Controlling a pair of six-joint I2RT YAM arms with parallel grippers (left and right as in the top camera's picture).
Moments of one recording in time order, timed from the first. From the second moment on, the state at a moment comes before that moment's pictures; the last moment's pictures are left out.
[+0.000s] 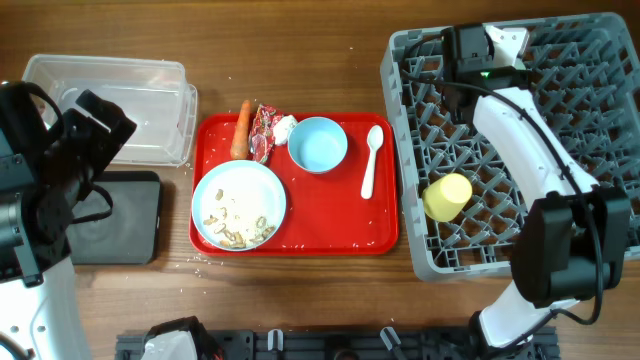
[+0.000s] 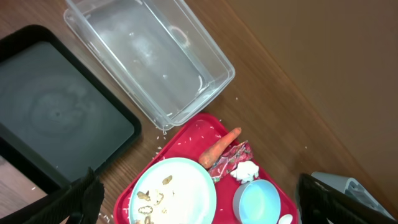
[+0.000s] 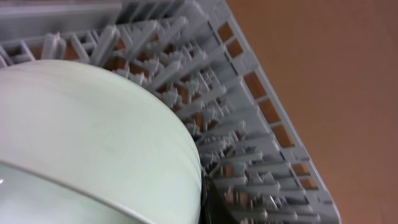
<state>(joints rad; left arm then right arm) 0.22 1.18 1.64 -1.28 -0.01 -0.64 0.15 1.84 1.42 -0.67 0.97 0.19</state>
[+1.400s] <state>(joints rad) 0.22 1.18 1.64 -1.28 -0.01 -0.64 0.14 1.83 1.37 -0.76 0.99 0.16</state>
